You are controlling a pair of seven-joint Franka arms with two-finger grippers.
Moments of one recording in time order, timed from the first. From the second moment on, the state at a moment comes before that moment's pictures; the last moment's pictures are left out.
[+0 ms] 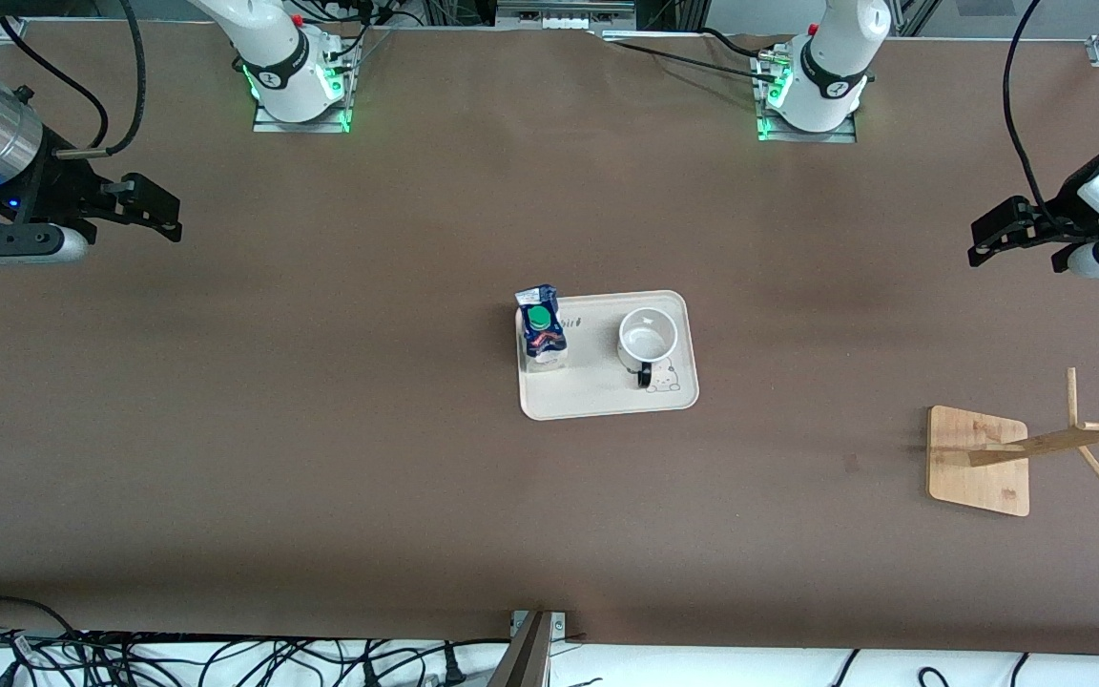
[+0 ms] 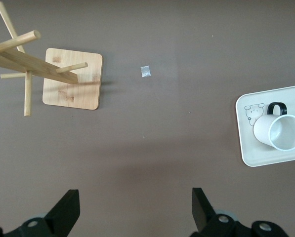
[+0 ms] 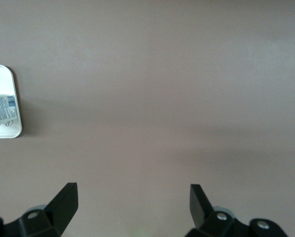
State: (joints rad) left arm 0.02 -0.01 -0.02 -1.68 -0.01 1.70 0.06; right arm 0.21 0.08 -0.07 -1.49 0.00 1.52 0.10
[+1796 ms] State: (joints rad) left arm -0.07 -0.01 0.01 -1.66 0.00 1.66 0.06; right arm 0.45 0.27 -0.05 -1.51 0.10 1.77 0.31
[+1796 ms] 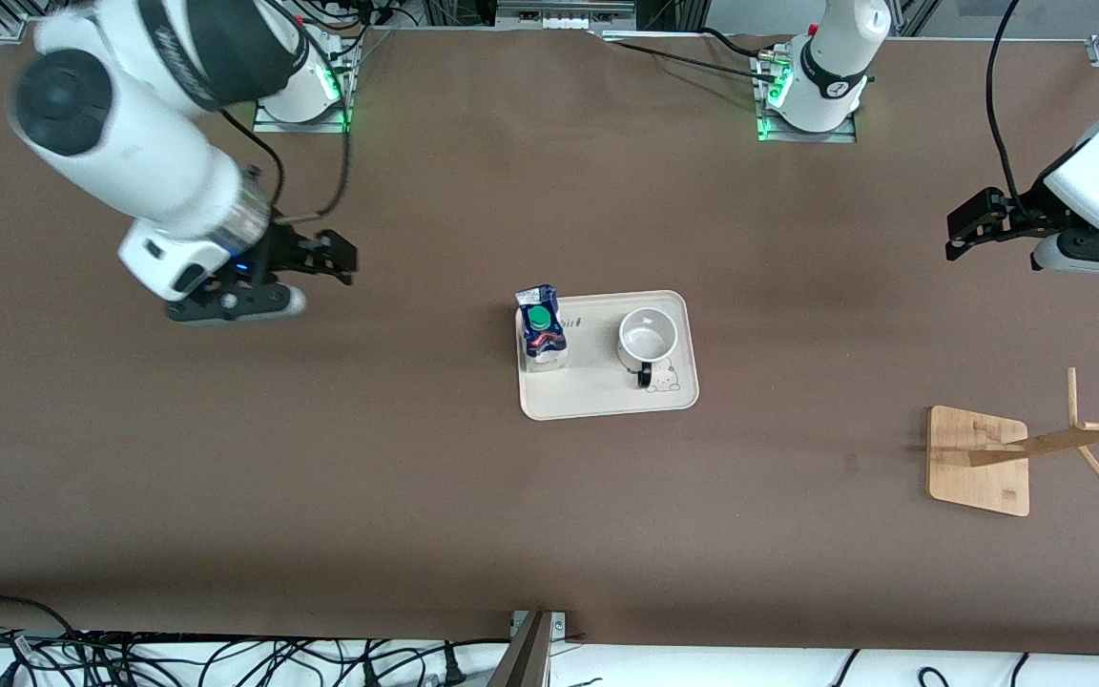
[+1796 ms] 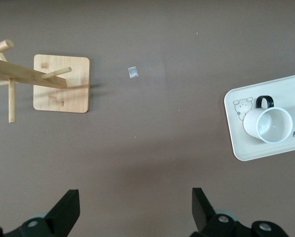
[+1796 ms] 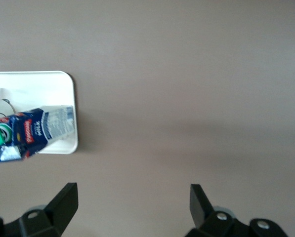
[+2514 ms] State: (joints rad) left arm -0.06 0.02 0.01 -1.66 0.00 1.55 0.06; right arm 0.71 0.65 -0.01 -1.18 0.10 1.90 0.70
